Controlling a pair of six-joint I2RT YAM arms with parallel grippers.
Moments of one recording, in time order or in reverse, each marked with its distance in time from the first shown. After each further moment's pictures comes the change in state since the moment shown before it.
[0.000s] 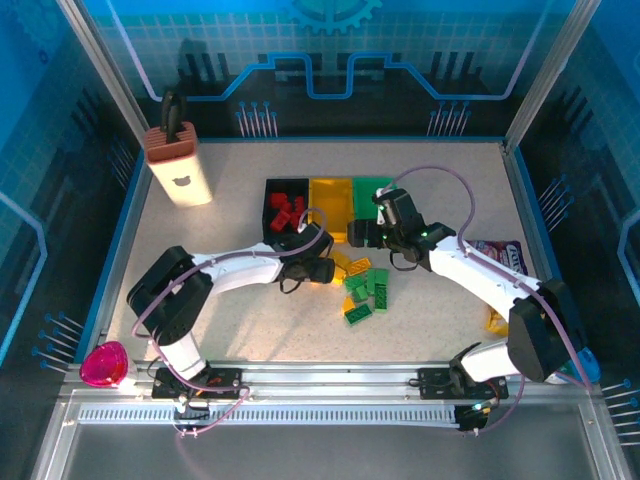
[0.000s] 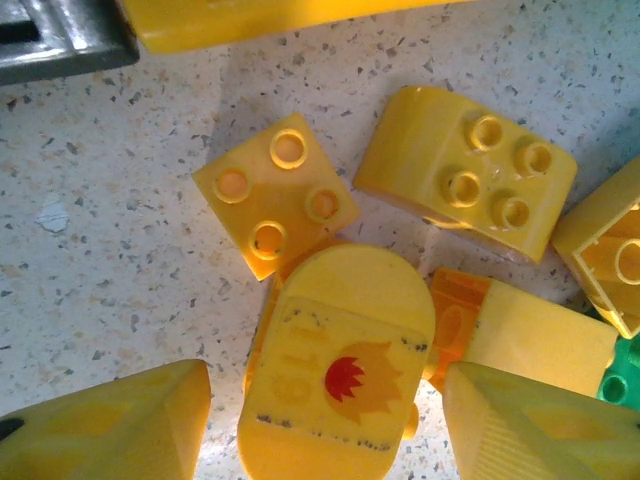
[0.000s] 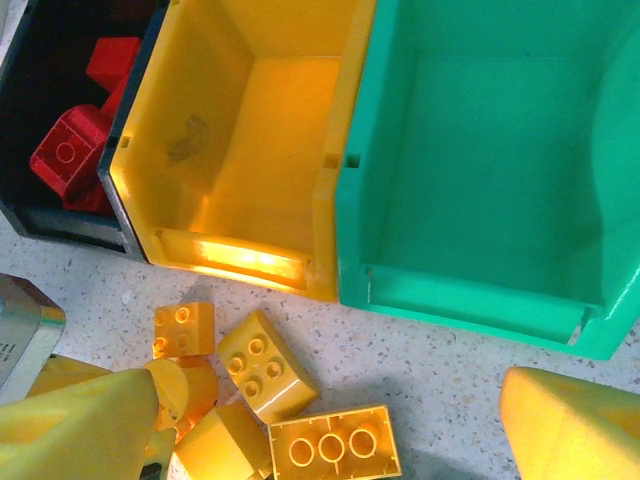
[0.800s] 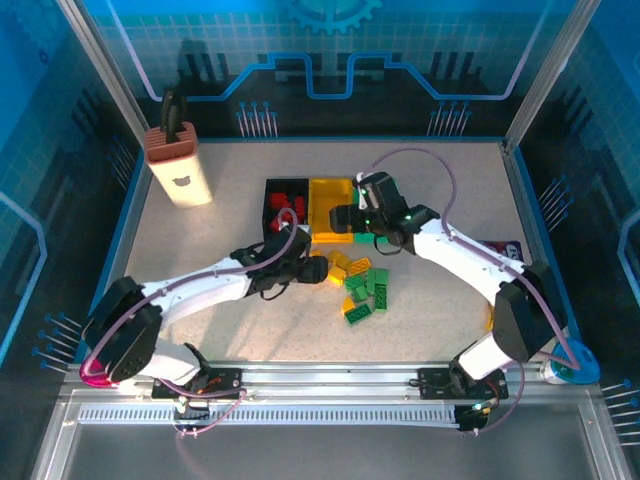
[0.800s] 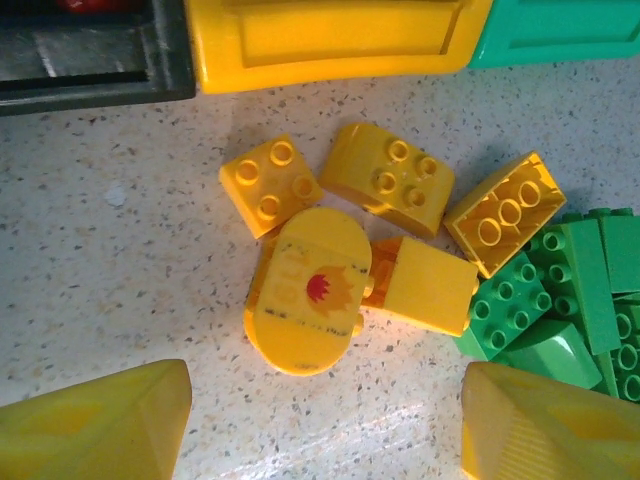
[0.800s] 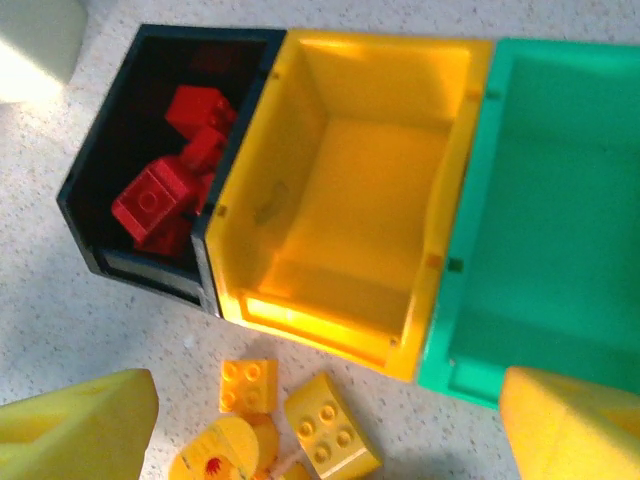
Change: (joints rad) left arm 0.013 -0.273 -0.150 0.063 0.043 -0.029; right arm 0.052 0.116 0.188 -0.039 0.004 -0.031
